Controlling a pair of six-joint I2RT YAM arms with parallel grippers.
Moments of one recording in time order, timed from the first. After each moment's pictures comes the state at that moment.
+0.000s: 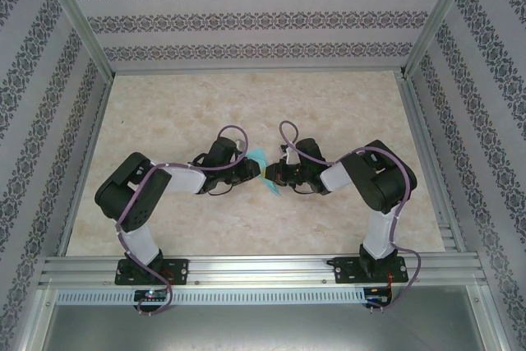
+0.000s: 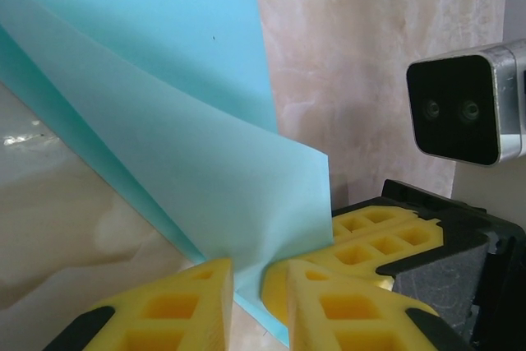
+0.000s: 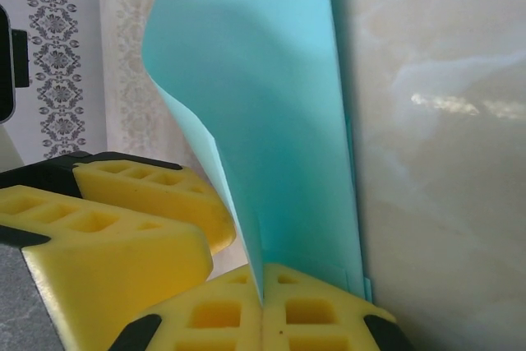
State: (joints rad) left arm -0.60 1.77 0.74 0.30 0.39 -0.93; right arm 0.51 1.90 0.65 0.57 -0.70 0.87
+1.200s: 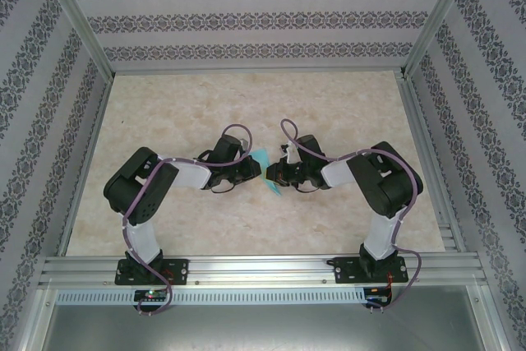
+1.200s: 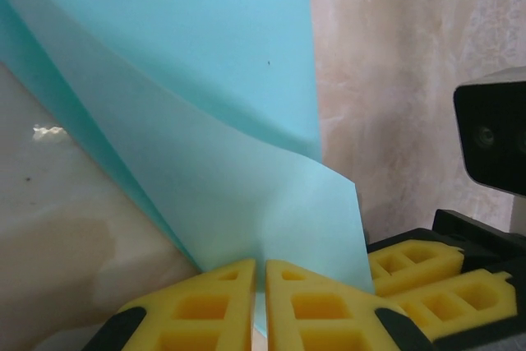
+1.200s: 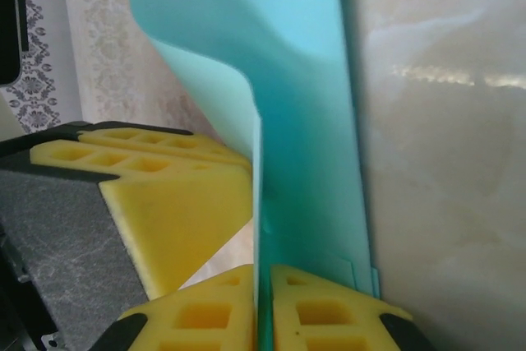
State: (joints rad) left arm -0.60 1.84 0.81 0.24 0.38 -0.92; right arm 0.50 1.85 0.71 0.34 -0.71 0.81
